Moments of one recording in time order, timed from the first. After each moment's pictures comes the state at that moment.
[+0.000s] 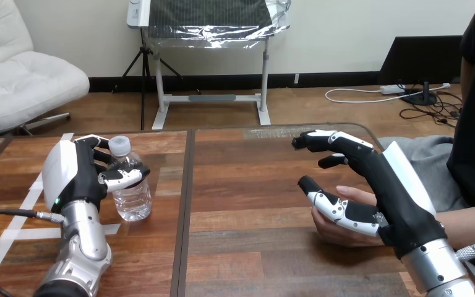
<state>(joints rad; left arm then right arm) -0.60 0.30 -0.10 1.18 0.35 -0.27 0.53 0.12 -0.31 0.02 -0.14 -0.24 -0.34 0.12</state>
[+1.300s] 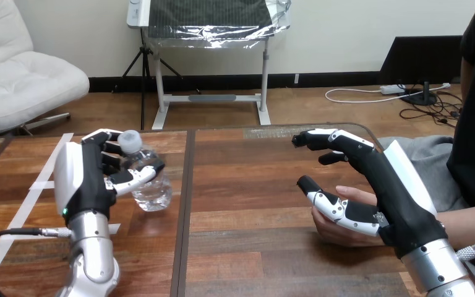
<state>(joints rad) -0.41 0.27 -0.08 0.89 0.32 -0.40 0.53 0.12 -0.31 0.02 -0.14 -0.24 -0.36 0.11</state>
